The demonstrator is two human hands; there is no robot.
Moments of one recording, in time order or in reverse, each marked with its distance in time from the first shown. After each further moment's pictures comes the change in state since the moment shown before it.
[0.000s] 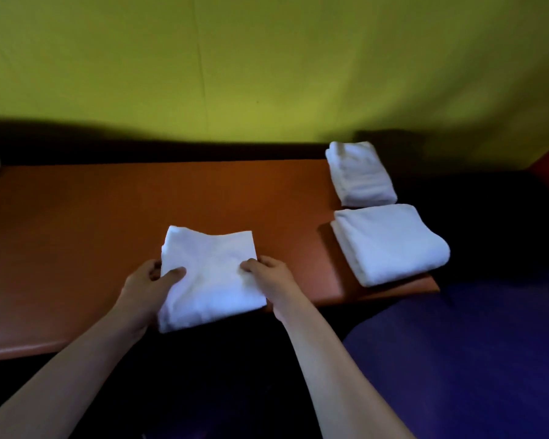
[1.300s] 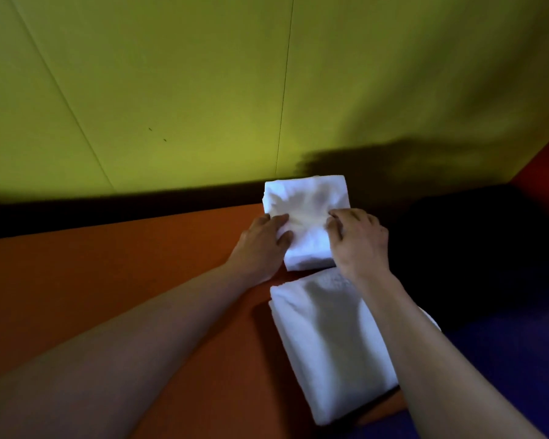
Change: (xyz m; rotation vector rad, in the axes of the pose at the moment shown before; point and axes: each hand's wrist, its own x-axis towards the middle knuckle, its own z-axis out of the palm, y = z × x) left_hand 0.139 0.184 0.340 0.641 -0.272 0.725; right_hand 0.194 -0.098 -0.286 -1.057 0.768 -0.620
